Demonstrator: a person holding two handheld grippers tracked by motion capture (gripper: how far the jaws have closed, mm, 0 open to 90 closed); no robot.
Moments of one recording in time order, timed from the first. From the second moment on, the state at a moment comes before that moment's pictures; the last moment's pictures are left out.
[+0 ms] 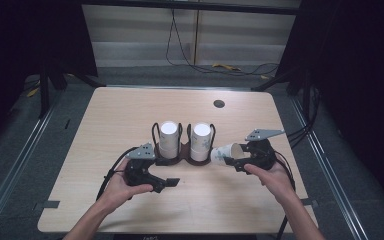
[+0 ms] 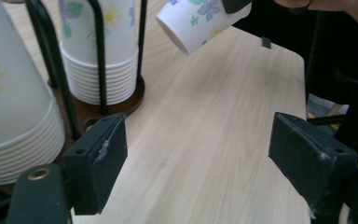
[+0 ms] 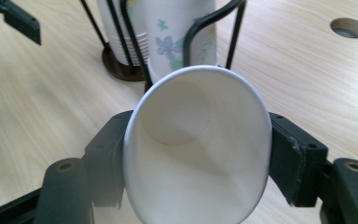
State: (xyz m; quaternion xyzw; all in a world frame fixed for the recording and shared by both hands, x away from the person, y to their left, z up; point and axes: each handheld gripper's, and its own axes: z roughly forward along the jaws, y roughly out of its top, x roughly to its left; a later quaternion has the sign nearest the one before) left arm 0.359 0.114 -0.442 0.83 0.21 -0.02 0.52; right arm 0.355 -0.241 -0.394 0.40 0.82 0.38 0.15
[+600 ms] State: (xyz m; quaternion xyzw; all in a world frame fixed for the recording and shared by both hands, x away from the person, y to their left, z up) left arm 0.364 0.124 -0.443 0.82 0.23 -0.01 0.52; right arm 0.386 -0.250 -0.387 0.45 0.82 0.33 0.16
